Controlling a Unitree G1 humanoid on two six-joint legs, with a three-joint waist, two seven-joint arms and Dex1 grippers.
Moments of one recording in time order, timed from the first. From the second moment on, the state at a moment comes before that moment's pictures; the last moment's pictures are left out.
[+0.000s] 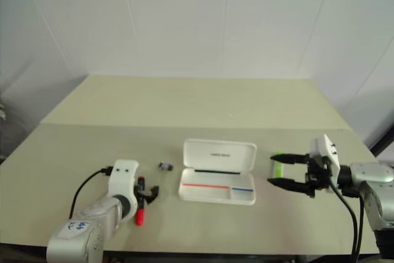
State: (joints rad) left arm -0.28 0.05 0.08 -0.81 0.09 1.62 -0.06; right arm -0.34 -0.88 -0.23 0.12 0.56 0.26 1.41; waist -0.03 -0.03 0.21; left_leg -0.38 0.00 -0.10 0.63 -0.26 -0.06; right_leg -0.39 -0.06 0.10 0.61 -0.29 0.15
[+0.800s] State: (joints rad) left arm -0.42 0.24 0.11 -0.69 0.06 1.62 -0.11; right arm -0.34 -0.87 -0.23 0.11 0.56 0.26 1.36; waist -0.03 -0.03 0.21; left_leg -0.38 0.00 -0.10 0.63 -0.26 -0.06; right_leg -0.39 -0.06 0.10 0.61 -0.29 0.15
